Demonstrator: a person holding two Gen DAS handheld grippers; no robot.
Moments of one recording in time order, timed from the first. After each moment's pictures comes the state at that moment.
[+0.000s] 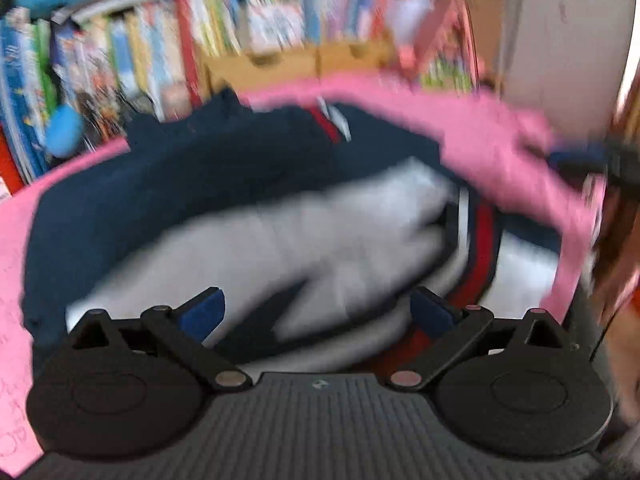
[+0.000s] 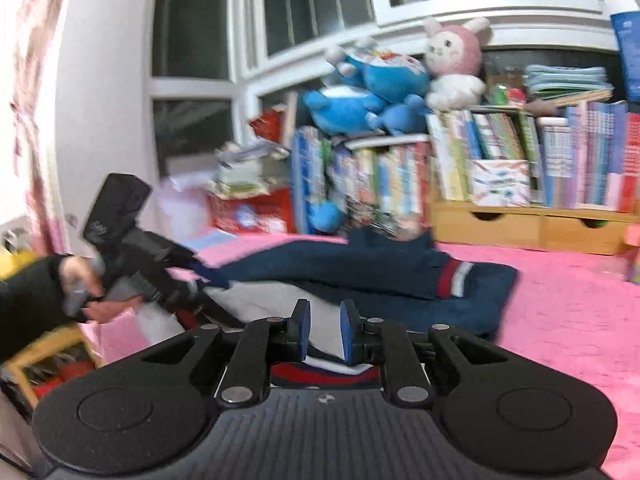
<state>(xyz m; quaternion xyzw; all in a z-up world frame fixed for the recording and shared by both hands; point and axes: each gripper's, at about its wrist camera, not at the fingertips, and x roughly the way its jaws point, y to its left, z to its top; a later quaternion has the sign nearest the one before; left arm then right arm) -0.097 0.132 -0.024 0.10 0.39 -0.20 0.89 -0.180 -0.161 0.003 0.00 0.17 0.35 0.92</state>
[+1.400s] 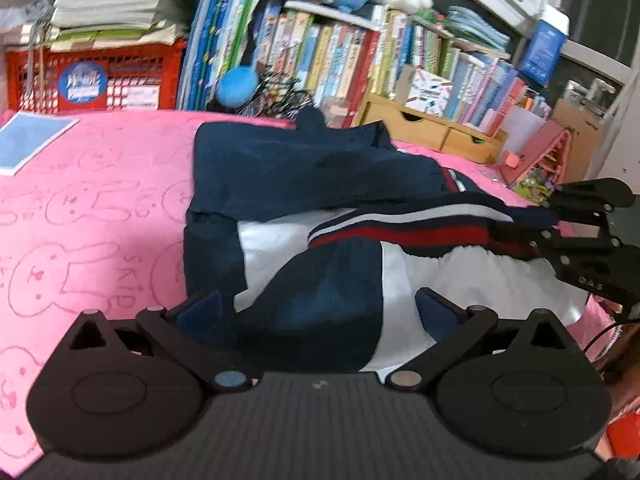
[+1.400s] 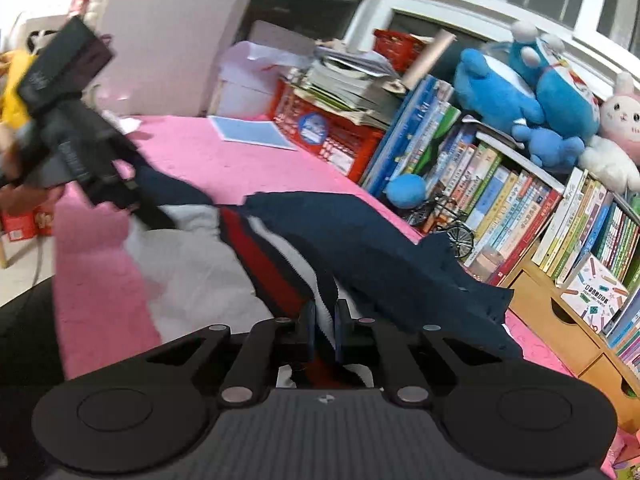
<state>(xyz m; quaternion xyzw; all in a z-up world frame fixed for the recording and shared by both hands) -0.155 0.282 -0.019 -0.12 0.32 -0.07 0.94 -0.115 0.039 0.017 -0.28 0.19 0.40 0.85</state>
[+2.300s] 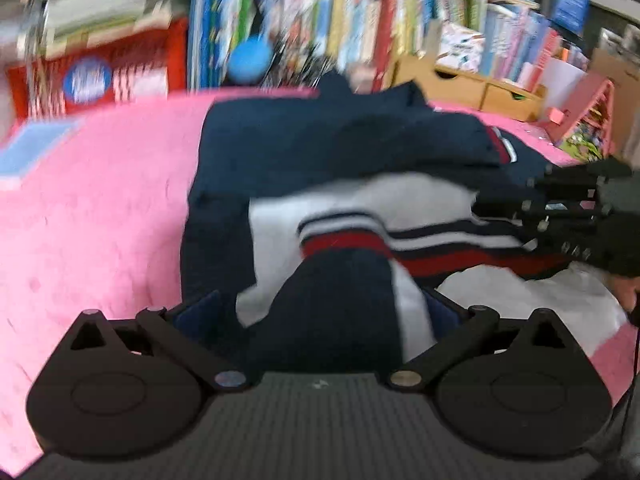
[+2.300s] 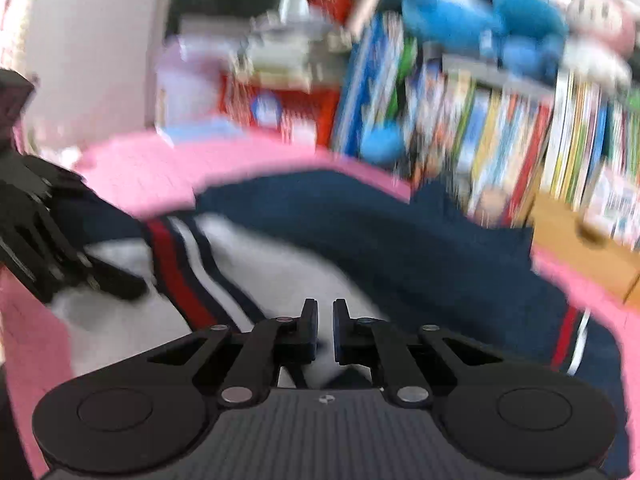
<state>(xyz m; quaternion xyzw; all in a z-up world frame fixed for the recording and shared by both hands) -0.124 0.258 -0.043 -0.07 0.36 -0.02 0.93 -0.055 0.041 -0.037 -0.17 0.26 0.36 0.88</state>
